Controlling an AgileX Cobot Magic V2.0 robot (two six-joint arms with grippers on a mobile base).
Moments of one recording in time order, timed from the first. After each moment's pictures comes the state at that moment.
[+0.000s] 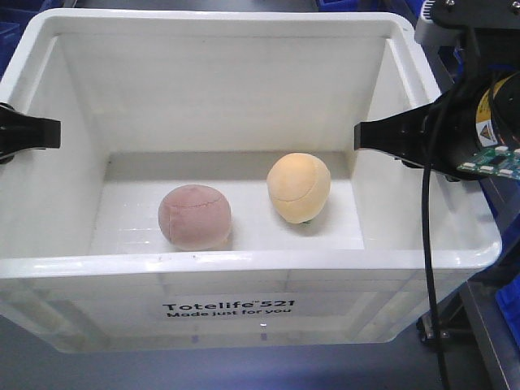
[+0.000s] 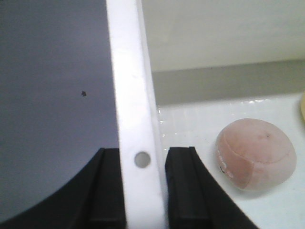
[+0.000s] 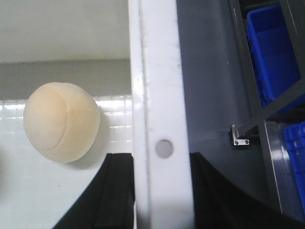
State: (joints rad) left arm -0.48 1.04 -1.13 0.30 1.03 -0.48; right arm 0.73 1.22 -1.19 -0.53 1.13 0.80
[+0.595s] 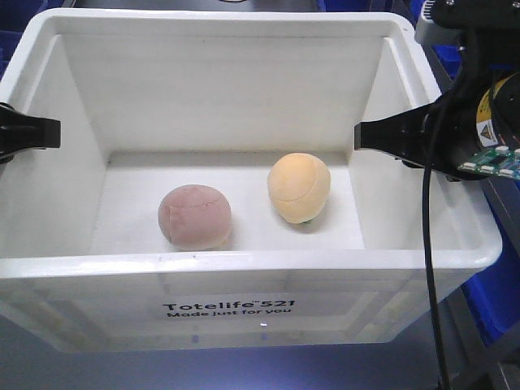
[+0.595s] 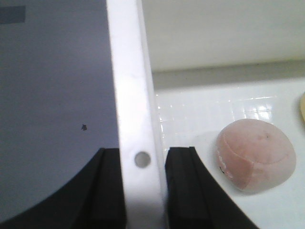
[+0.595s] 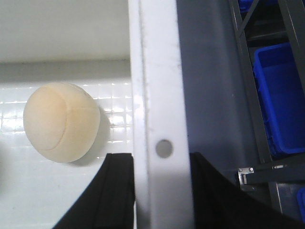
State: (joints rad) left arm -0.48 1.04 -1.13 0.30 1.03 -0.49; right arm 0.73 1.22 -1.19 -0.53 1.13 0.80
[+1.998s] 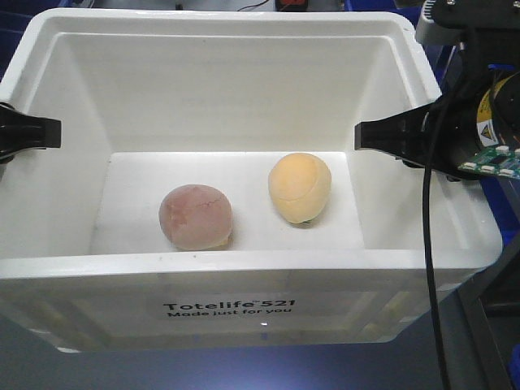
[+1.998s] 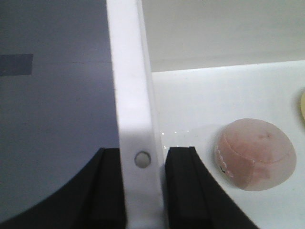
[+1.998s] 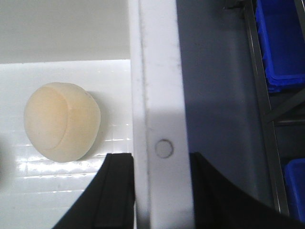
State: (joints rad) left arm -0.48 1.04 -1.13 0.30 1.03 -0.49; right arm 0.73 1.22 -1.19 -0.53 1.13 0.80
